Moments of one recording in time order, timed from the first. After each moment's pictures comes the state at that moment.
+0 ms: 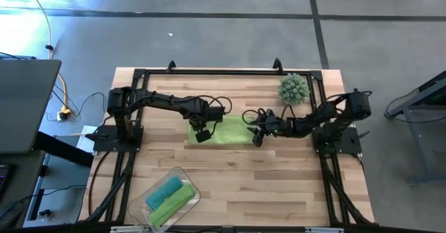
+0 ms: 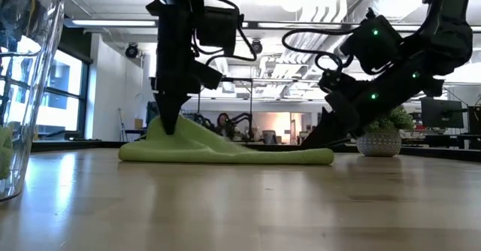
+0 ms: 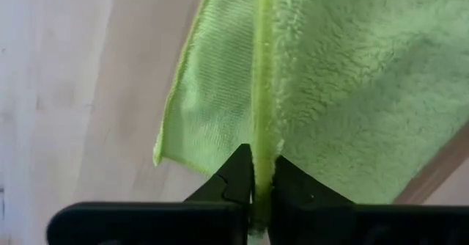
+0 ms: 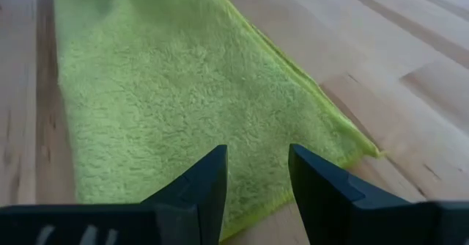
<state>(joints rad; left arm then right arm) 0.22 1.86 1.29 -1.01 -0.19 -0.29 -0.04 1.65 0.37 0.68 0.28 0.32</state>
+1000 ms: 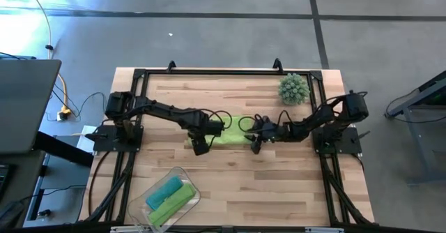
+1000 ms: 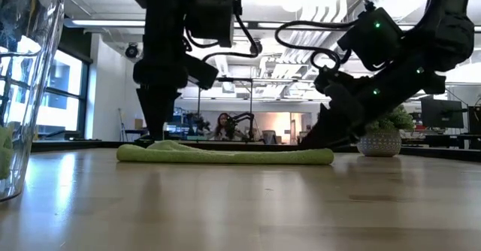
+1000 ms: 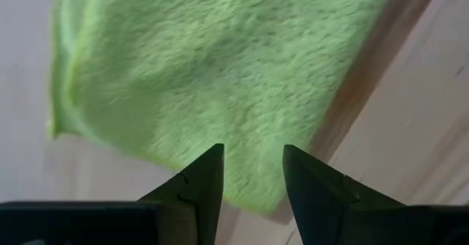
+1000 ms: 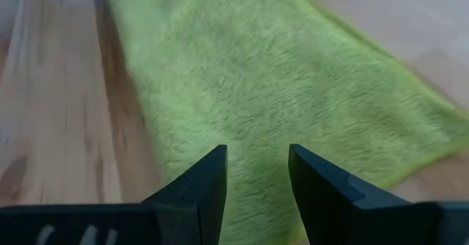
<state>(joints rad) 0.10 1.86 1.26 -1.01 -0.10 -0.38 0.05 1.69 0.42 0.65 0.25 0.42</state>
